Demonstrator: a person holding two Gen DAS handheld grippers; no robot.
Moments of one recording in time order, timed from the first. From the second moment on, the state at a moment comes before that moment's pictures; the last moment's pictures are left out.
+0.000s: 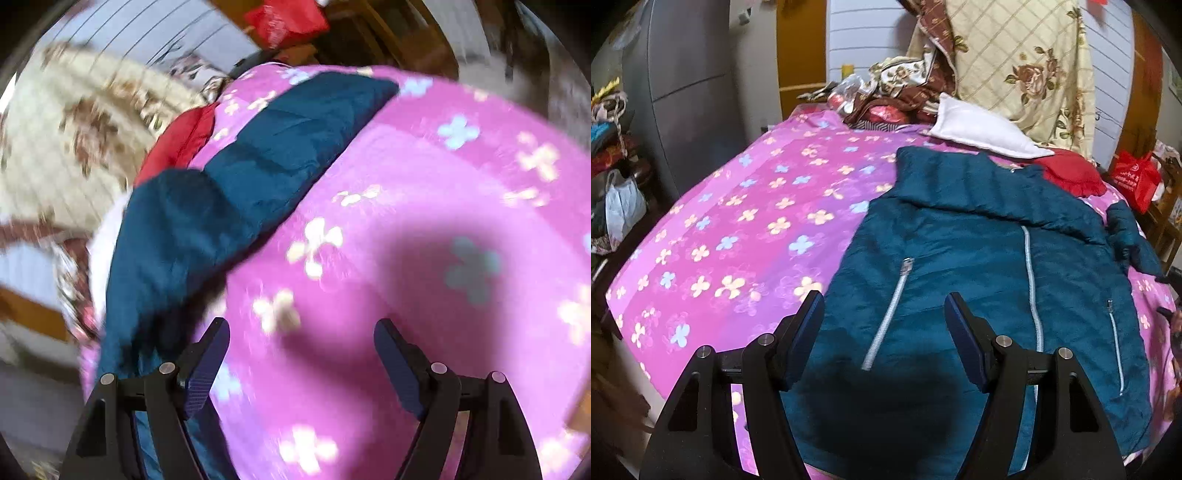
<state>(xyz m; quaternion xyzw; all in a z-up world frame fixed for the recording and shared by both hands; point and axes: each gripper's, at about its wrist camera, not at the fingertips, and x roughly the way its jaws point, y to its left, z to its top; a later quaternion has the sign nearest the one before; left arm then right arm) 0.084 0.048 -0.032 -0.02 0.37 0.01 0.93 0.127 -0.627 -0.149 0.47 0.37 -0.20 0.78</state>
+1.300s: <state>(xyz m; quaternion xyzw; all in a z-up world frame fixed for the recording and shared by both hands) 0.081 0.055 -0.034 -0.02 0.34 0.02 0.94 0.305 -0.381 0.081 0.19 0.36 0.02 0.91</state>
